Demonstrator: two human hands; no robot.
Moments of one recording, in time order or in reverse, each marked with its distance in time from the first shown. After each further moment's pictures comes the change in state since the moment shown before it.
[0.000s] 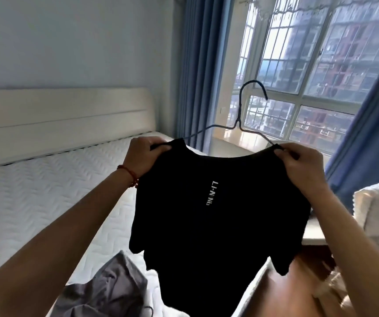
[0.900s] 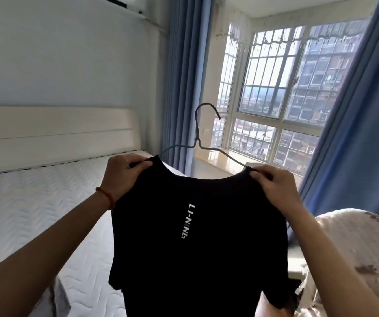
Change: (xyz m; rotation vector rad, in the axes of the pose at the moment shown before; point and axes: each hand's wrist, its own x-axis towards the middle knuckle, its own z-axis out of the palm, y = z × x) left_hand 0.011 0.187 0.200 -0.034 0.193 -0.007; right_hand 0.092 0.206 -0.159 0.068 -0.151 -0.063
